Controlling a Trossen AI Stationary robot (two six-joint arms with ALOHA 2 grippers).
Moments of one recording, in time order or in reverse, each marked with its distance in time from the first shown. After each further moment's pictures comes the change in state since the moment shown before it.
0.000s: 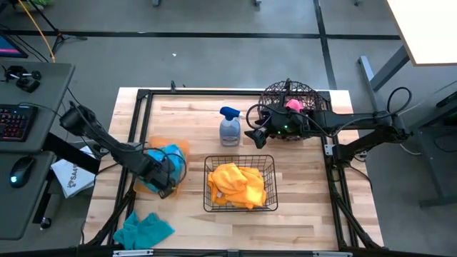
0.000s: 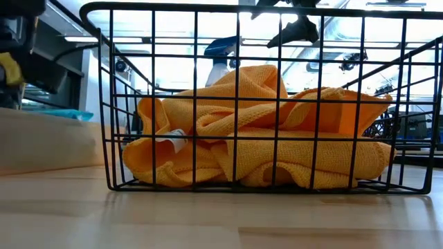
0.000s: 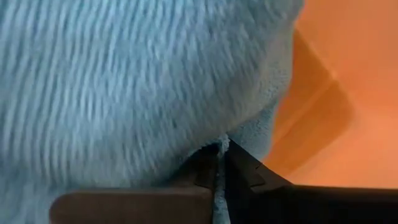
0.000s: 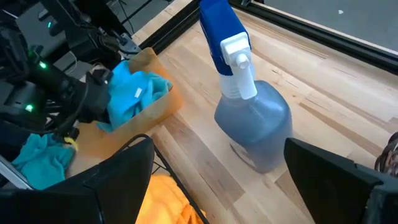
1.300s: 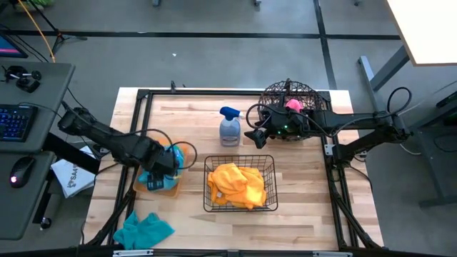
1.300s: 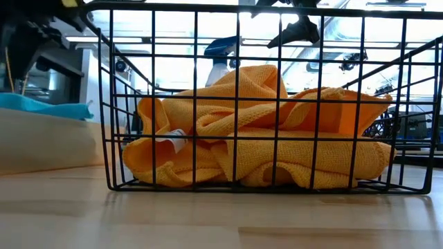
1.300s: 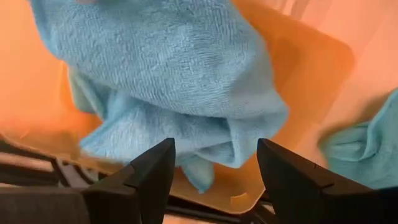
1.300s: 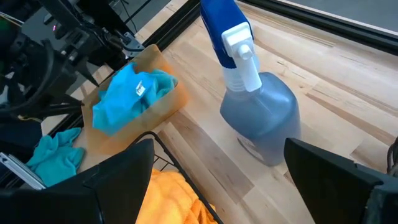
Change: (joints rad) left arm 0.182 0.007 0.432 -0.541 0.065 0.599; right arm 0.000 -0.001 0.000 -0.005 -0.027 0.053
